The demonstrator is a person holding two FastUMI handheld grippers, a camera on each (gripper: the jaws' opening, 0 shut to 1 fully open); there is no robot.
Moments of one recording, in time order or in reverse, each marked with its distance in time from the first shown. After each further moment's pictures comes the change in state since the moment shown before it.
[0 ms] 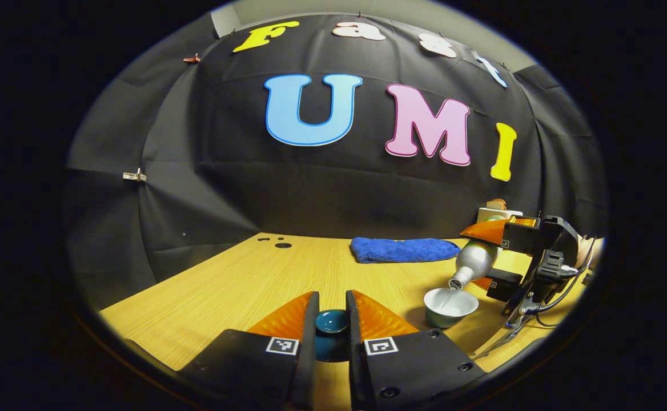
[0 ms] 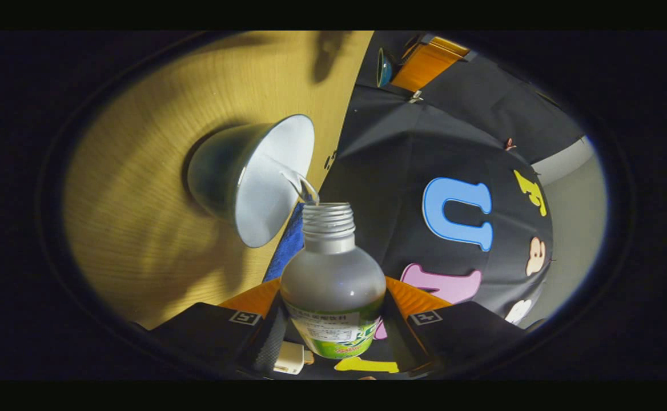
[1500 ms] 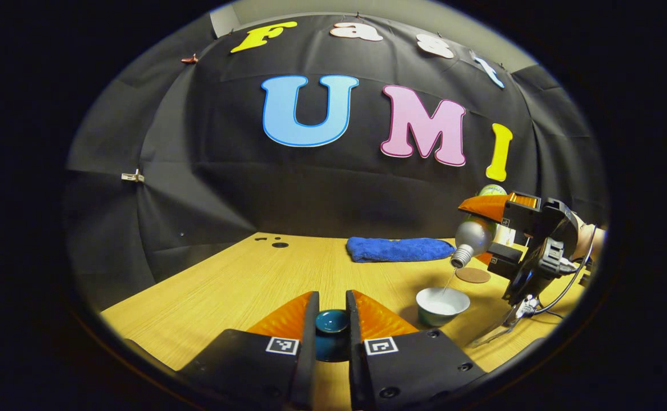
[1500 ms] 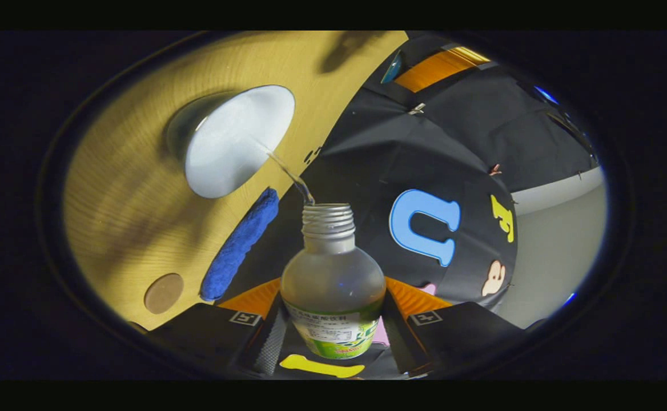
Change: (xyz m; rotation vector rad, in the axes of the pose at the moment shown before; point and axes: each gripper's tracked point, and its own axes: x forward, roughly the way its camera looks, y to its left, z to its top) left arm -0.010 -0.007 0.006 -0.002 -0.002 -0.024; right arm 0.006 -0.056 -0.016 -0.204 -0.006 -0.151
